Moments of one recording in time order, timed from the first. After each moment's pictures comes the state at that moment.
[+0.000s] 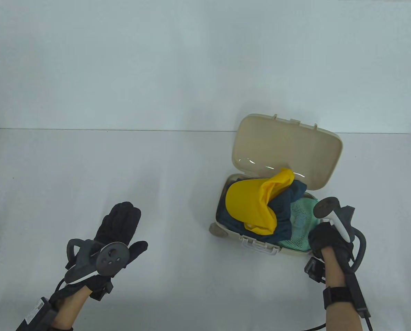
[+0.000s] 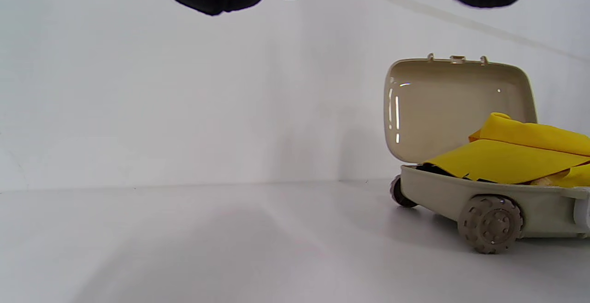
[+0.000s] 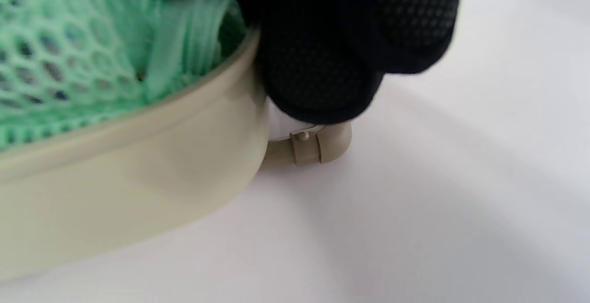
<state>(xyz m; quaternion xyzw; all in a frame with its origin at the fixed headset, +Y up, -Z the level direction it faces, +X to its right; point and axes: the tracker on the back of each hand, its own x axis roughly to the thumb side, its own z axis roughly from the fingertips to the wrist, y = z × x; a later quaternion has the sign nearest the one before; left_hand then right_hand) -0.229 -0.659 -0.270 0.08 -0.18 0.03 0.98 0.285 -0.700 -0.375 -0.23 0.21 0.94 0.12</state>
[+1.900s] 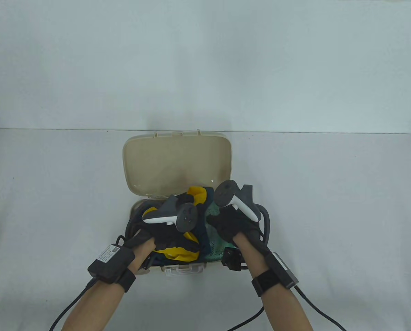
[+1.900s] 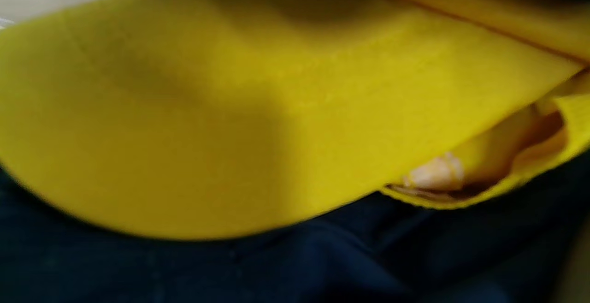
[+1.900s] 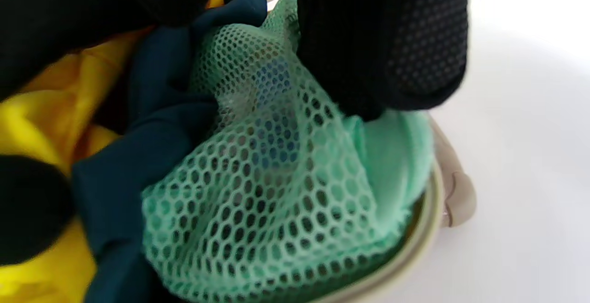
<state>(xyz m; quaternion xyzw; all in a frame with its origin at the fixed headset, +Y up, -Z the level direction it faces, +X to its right) -0.103 -0.695 -0.379 -0.23 -0.27 -0.07 0.93 0.062 -0.665 -0.391 0.00 0.25 0.96 0.14</state>
